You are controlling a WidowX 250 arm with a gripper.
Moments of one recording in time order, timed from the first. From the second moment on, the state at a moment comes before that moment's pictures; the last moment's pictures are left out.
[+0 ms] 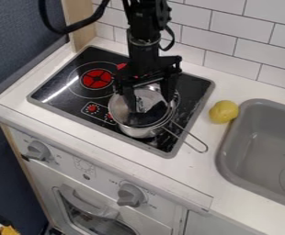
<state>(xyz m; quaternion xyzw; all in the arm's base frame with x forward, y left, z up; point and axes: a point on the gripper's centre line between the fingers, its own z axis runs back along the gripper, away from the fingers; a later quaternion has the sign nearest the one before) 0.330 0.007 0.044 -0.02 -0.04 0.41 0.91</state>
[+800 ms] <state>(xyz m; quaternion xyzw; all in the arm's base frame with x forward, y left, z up) 0.333 0.013 0.043 0.00 -0.04 0.43 0.90</state>
